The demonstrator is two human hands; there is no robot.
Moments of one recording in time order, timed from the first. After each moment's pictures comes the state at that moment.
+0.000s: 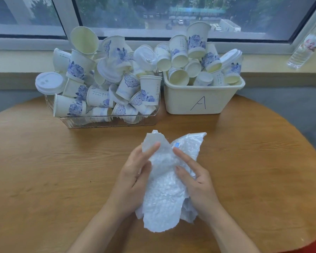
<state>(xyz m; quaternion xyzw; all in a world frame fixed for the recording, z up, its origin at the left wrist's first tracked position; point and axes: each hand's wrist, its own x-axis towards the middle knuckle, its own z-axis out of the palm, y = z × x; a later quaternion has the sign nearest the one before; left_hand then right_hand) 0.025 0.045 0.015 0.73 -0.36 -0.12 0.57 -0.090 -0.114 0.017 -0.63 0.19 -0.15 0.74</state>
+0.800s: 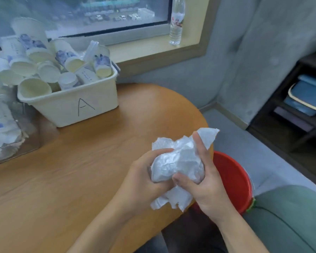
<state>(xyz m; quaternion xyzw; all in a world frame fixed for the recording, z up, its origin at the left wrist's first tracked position) -0.135 -0.167 0.045 0.62 -0.46 -0.40 0.50 -0.303 -0.252 0.025 -0.61 0.29 -0.36 0.65</state>
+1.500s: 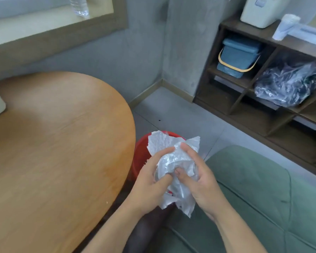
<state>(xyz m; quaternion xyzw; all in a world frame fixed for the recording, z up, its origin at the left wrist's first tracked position) -0.308 -0.277 -0.048 0.55 -0.53 -0.48 0.43 -0.481 -0.304 -0.035 -0.56 0.50 -0.33 0.57</state>
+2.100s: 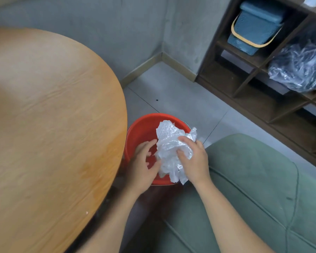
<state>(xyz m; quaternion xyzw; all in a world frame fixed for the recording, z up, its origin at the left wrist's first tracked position) -0.301 -0.325 -0.191 0.67 -0.50 -0.41 0.38 -0.485 -0.386 -0.179 -0.61 0.64 -0.29 0.36</state>
